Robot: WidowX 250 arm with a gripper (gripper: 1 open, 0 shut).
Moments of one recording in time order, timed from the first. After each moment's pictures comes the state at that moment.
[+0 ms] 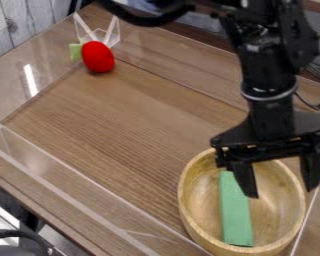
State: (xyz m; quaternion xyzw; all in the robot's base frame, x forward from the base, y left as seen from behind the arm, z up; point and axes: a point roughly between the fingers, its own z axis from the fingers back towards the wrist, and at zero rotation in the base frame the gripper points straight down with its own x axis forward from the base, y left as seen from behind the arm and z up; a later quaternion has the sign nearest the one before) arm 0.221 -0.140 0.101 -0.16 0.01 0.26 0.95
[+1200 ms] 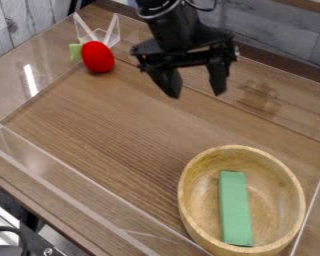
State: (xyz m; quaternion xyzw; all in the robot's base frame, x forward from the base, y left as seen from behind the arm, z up) arm 0.269 -0.020 0.132 -0.15 -0.15 0.15 0.97
